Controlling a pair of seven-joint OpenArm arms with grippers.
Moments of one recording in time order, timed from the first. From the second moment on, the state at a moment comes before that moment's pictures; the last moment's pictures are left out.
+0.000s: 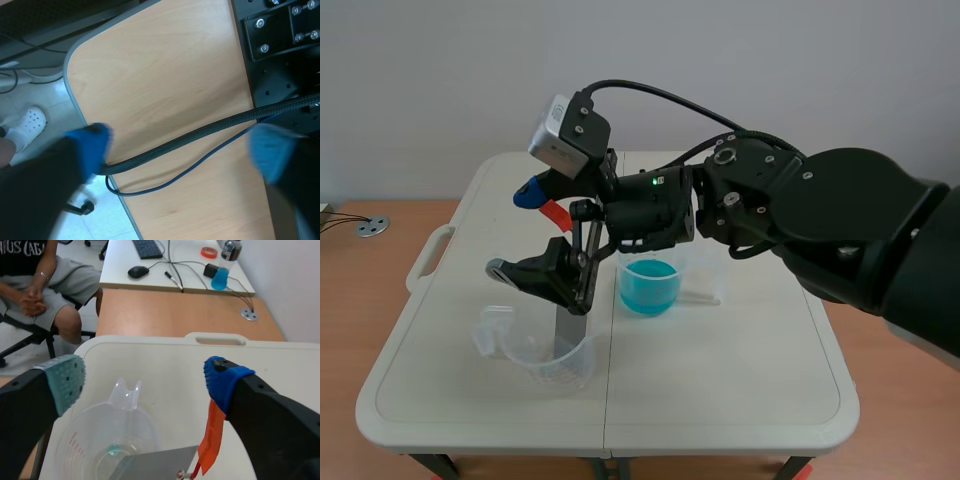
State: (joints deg) left arm 51.0 -26.9 12.0 72.5 -11.2 -5.7 -5.0; right arm 32.2 14.0 -52.4 62.3 9.0 45.3 18.3
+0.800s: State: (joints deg) left arm 51.2 -32.5 3.9 72.5 -17.5 -5.6 -2.1; right arm 18.8 35.3 -38.2 89.7 23.6 42.8 12.1
